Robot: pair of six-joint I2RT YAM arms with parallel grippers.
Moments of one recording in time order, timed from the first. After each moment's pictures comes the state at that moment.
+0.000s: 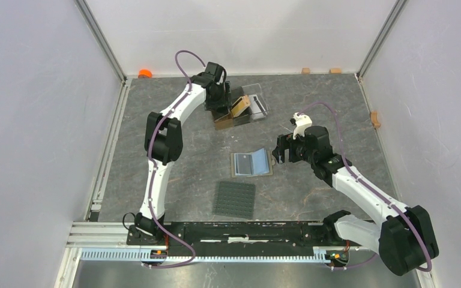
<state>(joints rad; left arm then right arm) -0.39 2.36 2.12 -0.75 0.01 -0.43 0.40 1.09 0.59 -0.10 -0.12 0.17</state>
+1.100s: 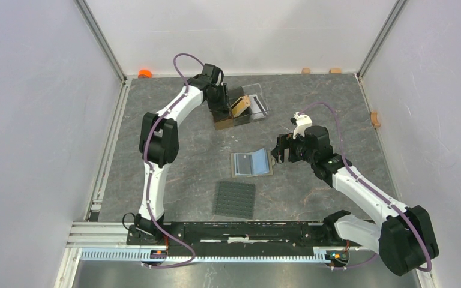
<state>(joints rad) -0.38 2.29 2.00 -0.67 0.16 -0.43 0.40 1.09 0.59 -0.08 -0.15 0.21</state>
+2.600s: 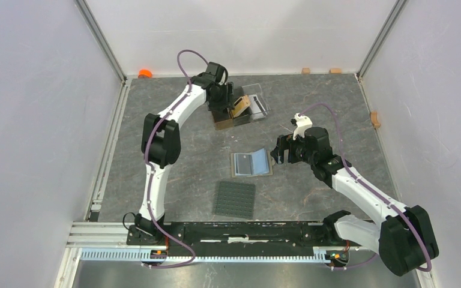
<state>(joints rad) -0.41 2.27 2.04 -0.73 0.10 -0.40 0.40 1.09 0.57 -0.06 -0.16 0.23</state>
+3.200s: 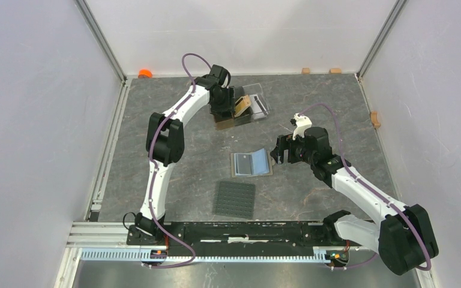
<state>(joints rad) -0.42 2.35 2.10 -0.79 0.08 -0.40 0.40 1.09 0.57 -0.06 -0.16 0.23</state>
